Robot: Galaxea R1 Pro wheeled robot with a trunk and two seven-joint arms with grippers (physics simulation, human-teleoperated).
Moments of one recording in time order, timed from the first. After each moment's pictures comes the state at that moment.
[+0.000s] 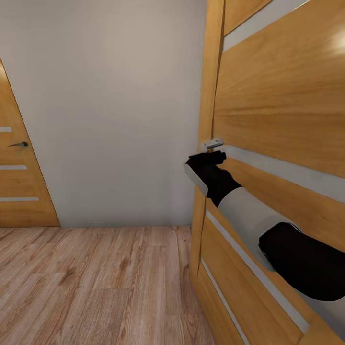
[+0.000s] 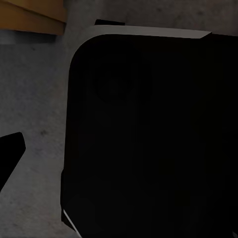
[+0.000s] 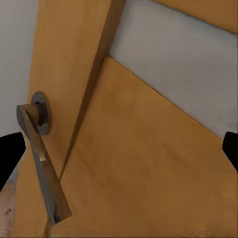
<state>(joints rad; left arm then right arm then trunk) 0.00 -0.01 0.01 -0.03 0.11 -0.05 0.01 -1.39 0.17 0.57 -0.61 -0.41 0.66 -0.83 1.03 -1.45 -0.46</state>
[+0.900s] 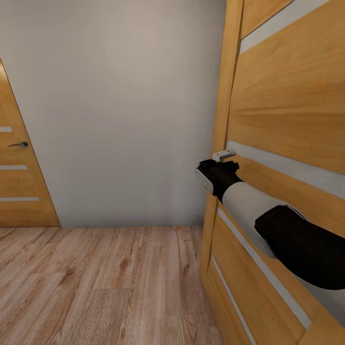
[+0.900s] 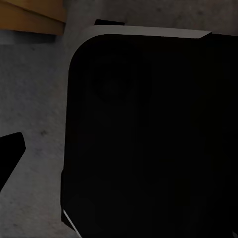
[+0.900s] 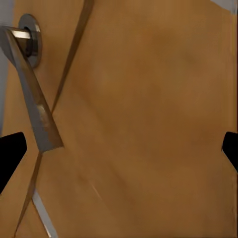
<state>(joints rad) 0.00 -0.01 0.01 -0.03 0.11 -0.05 0.01 -1.48 0.17 0.56 -0.24 -0.42 0.57 -0.82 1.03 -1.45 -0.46</state>
